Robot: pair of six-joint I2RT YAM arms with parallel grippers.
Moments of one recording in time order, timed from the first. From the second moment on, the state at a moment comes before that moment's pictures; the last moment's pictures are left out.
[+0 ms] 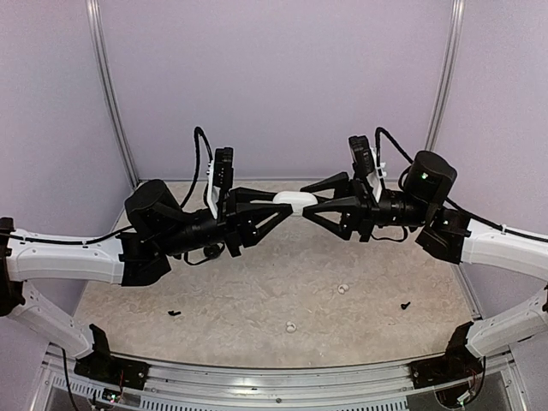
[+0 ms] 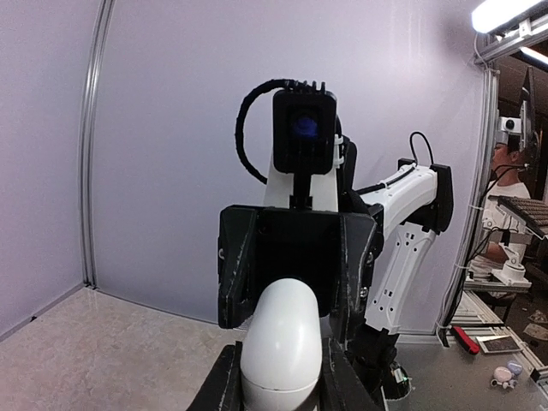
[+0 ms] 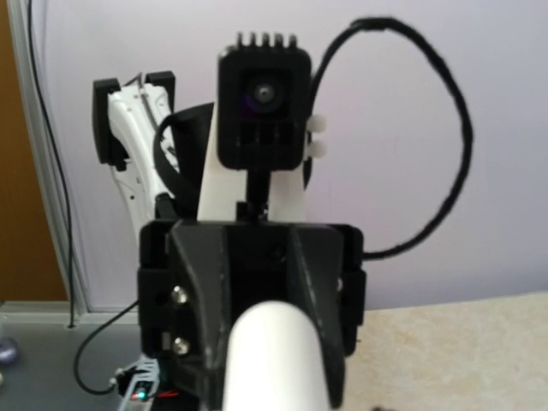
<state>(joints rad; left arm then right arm) -1.04 1.36 0.86 0.80 0.35 -0.21 0.84 1.21 0.92 0.46 -0.75 0.16</state>
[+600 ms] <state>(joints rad) -1.03 1.34 0.86 0.65 0.41 -0.16 0.82 1.21 0.95 0.28 -0.82 0.09</state>
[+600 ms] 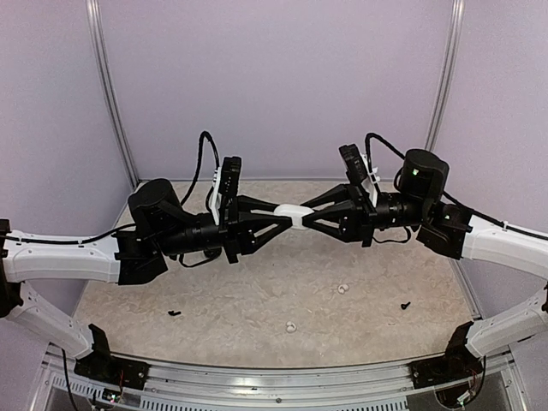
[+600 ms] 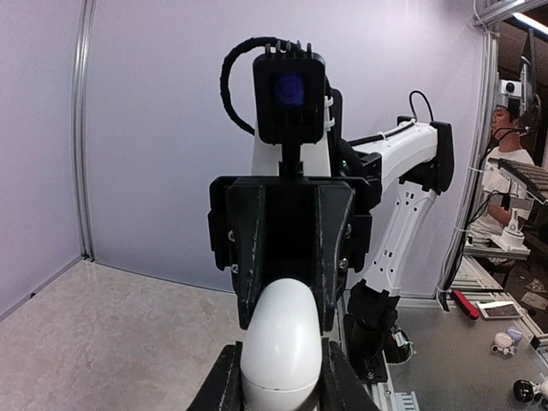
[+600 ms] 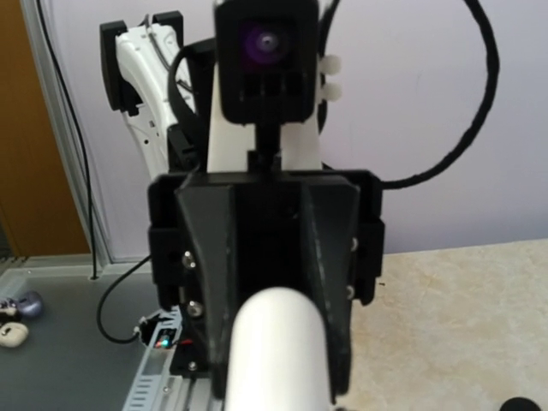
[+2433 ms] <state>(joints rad) -1.02 1.39 0.88 0.71 0.41 -0.18 0.82 1.23 0.95 0.35 -0.81 0.13</state>
